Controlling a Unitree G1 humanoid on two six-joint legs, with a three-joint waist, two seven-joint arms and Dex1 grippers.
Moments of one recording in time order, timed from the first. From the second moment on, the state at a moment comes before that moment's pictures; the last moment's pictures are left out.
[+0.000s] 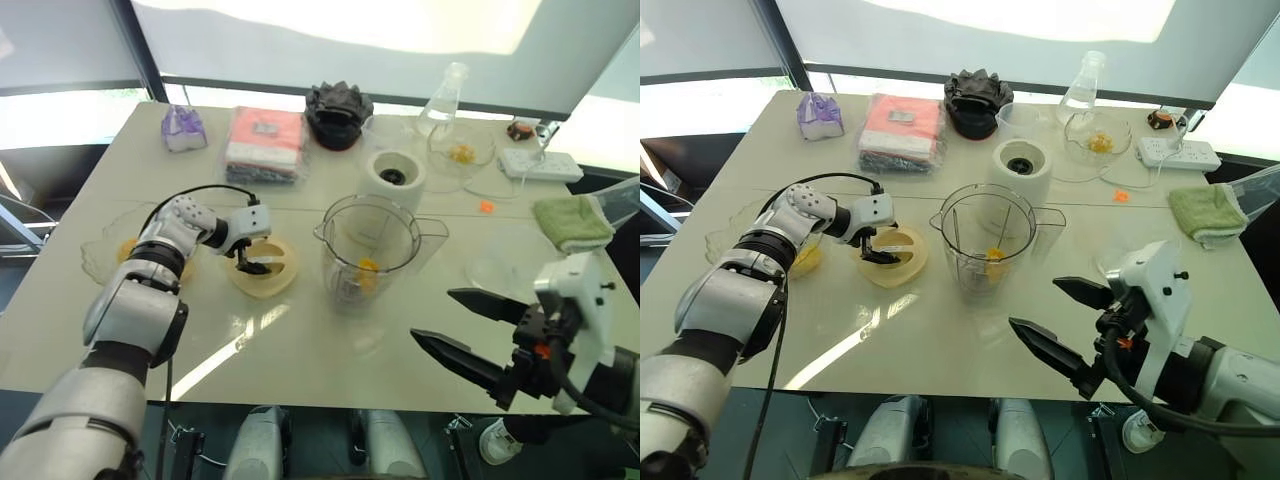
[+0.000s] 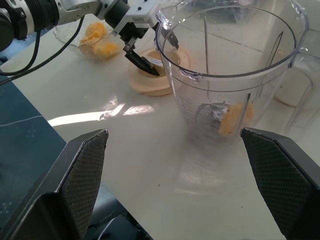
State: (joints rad) left arm -1.12 0.46 -0.34 1.31 0.30 -0.27 -1.15; right arm 0.50 -1.15 -0.79 -1.04 1.71 0.76 0.05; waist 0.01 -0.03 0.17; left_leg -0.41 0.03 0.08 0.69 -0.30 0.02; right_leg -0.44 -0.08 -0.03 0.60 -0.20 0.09
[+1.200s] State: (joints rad) left arm -1.57 0.52 -0.13 1.28 0.18 -0.15 -1.34; right arm 0.37 -0.98 -0.43 -0.87 1.21 0.71 0.18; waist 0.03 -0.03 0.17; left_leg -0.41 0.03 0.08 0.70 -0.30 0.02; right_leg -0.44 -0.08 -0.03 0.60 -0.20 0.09
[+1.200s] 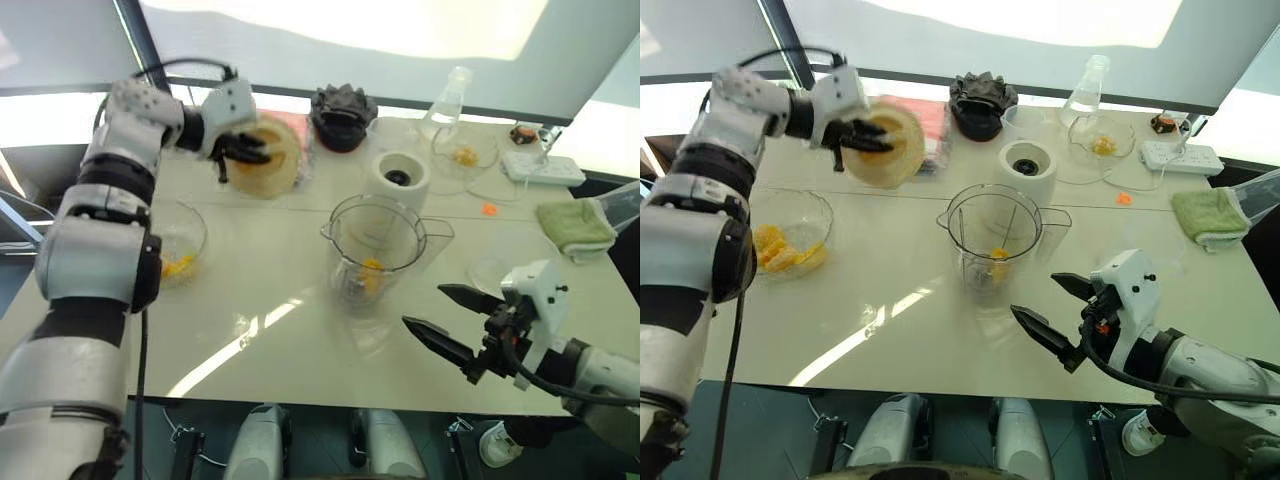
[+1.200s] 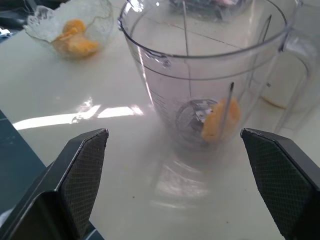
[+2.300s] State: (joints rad) left arm -1.61 0.27 -0.69 0.91 -0.26 0.27 -1.61; right arm 0.19 -0.60 -0.17 -0.78 0.62 0.64 0.16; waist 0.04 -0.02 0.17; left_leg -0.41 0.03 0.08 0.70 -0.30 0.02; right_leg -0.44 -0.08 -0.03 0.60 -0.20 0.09
